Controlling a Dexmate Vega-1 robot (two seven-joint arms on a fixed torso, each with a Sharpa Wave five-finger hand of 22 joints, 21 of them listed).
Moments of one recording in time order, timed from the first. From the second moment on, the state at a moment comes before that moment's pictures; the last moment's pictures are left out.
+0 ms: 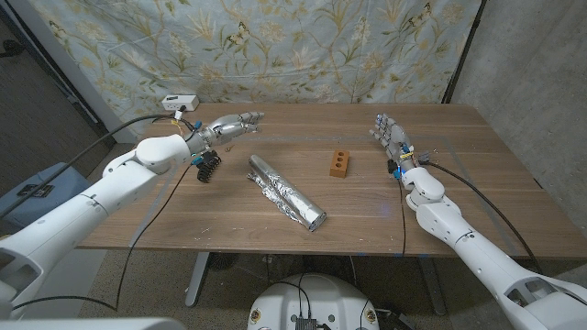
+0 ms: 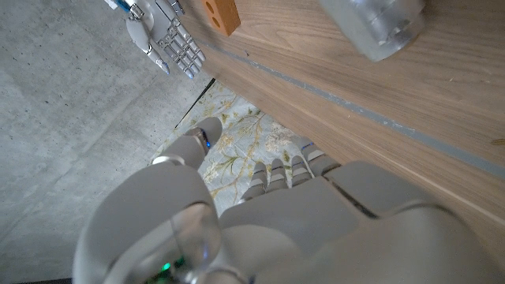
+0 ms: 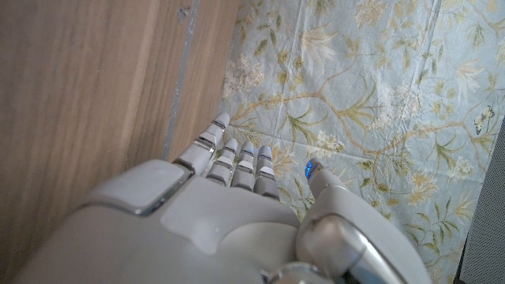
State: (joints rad) left arm 0.78 0.94 0.43 -1.61 -0.41 -0.16 -0.35; left_hand 0.69 0.12 0.75 -0.19 0.48 -0.03 0.08 0.18 0.18 -0.06 0.07 0.20 0.20 -0.10 0.12 0.17 0.17 0.07 0.05 0.18 0.17; right arm -0.87 -0.46 -0.37 -1.31 0.62 0.33 -0.07; right_hand 0.23 0.15 0.45 0.06 0.18 0.17 -0.01 0.19 0.18 0.13 -0.01 0.19 0.19 0.05 -0.04 0.22 0.23 0.32 -0.04 0.19 0.17
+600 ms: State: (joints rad) left arm 0.83 1.08 0.40 -1.79 -0.30 -0.08 -0.33; left_hand 0.75 0.10 0.75 -0.19 0.49 -0.02 0.09 0.19 0.18 -0.06 0.05 0.22 0.21 -0.09 0.11 0.18 0.17 0.07 0.05 0.19 0.17; right arm -0.92 -0.46 -0.36 -1.37 0.61 0.36 -0.10; right_hand 0.23 0.16 0.45 0.06 0.18 0.17 -0.01 0.19 0.18 0.13 0.00 0.19 0.19 0.05 -0.04 0.22 0.23 0.32 -0.04 0.19 0.17
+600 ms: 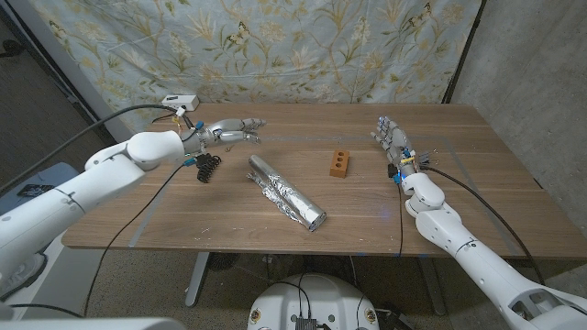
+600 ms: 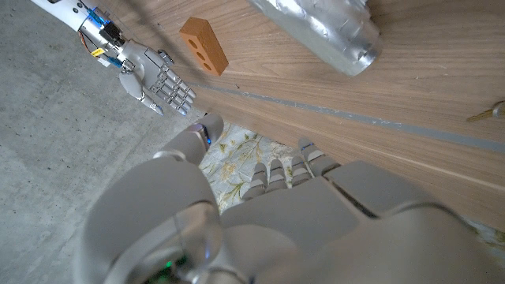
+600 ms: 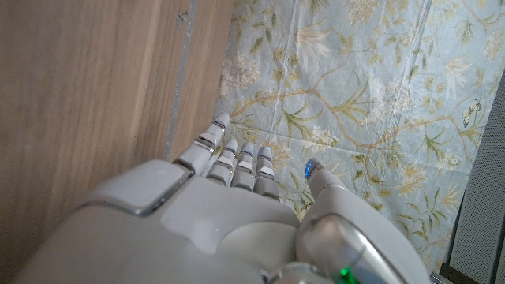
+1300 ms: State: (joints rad) left arm 0.87 1.18 0.38 -1.92 -0.23 0.01 -0.35; left_hand 0.82 0.09 0.75 -0.19 0.50 -0.02 0.09 0.20 0.18 -0.04 0.04 0.22 0.22 -0.07 0.11 0.19 0.17 0.08 0.05 0.19 0.17; right arm -0.95 -0.47 -0.36 -1.43 0.58 0.37 -0.14; right_hand 0.23 0.16 0.45 0.06 0.18 0.17 -0.01 0.19 0.18 0.12 0.00 0.19 0.19 0.05 -0.04 0.22 0.23 0.32 -0.04 0.19 0.17
